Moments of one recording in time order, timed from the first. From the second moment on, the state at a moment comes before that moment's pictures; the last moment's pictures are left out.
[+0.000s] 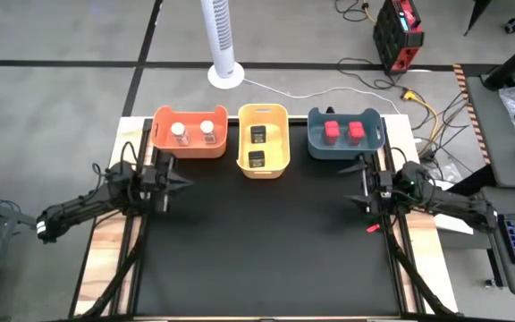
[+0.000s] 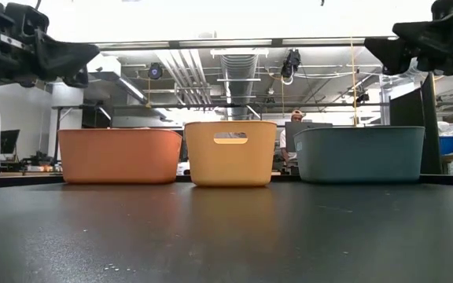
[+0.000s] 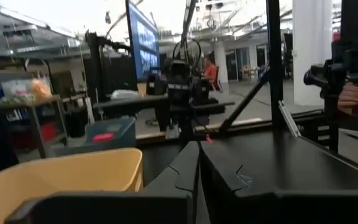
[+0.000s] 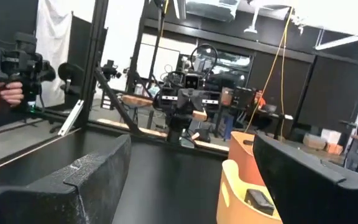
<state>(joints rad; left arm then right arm) 0.39 0.02 0.01 0.19 0.45 0.07 -0.32 0.04 0.01 0.26 -0.43 -0.14</state>
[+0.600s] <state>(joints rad) 0.39 0.07 0.02 0.18 0.45 -0.02 -0.32 0.05 0.01 0.21 -0.43 0.03</state>
